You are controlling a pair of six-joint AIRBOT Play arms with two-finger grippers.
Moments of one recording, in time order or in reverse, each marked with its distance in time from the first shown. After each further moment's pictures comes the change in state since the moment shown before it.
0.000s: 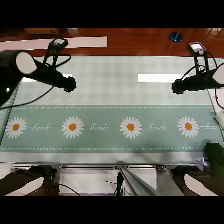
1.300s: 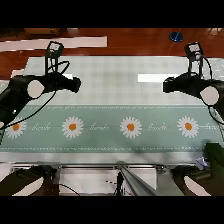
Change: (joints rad) left arm -0.038 0.088 -0.239 0.070 0.436 -0.137; right arm 0.120 0.118 -0.192 -0.081 -0.399 0.152
